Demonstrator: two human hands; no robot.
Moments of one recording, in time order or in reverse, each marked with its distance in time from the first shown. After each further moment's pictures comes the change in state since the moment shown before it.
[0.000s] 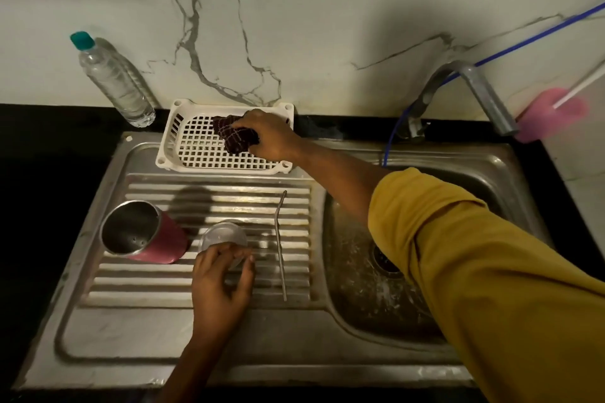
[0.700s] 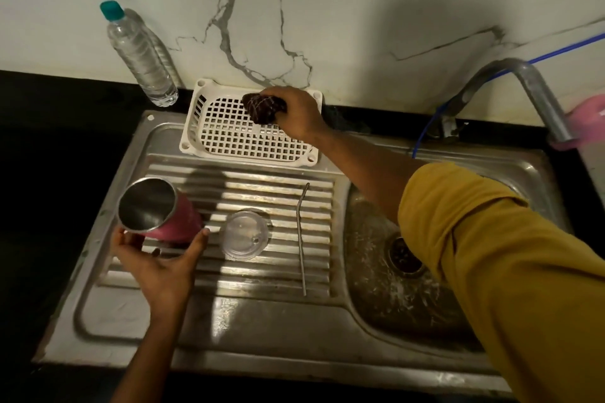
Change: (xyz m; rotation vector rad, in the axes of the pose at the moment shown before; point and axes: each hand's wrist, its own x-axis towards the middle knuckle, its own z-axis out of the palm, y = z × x) left_hand 0.029 -0.075 -0.050 -0.287 0.462 -0.293; right_hand 0.022 0.000 0.008 0.178 0.317 0.061
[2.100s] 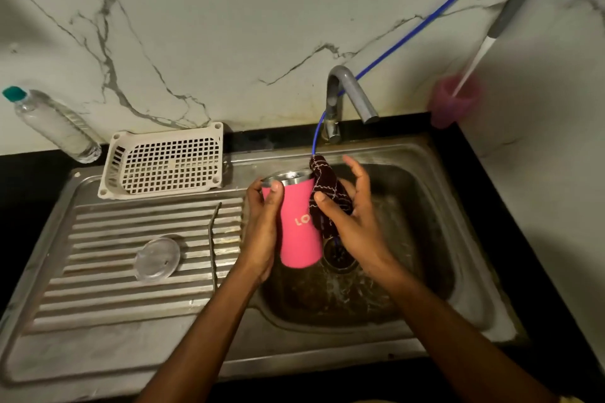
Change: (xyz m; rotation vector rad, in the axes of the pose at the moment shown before) left_hand -0.159 0.198 0.208 -0.360 -0.746 -0.365; right_hand -0.314 0.017 -0.196 0.819 0.368 0.319
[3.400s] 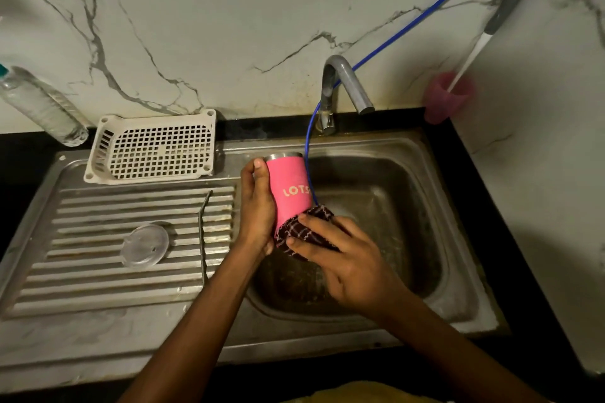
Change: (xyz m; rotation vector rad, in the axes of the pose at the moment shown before) left_hand 0.018 -0.010 0.011 -0.004 0.049 0.076; right_hand -0.058 0.013 -0.030 -1.057 -0.331 -0.661
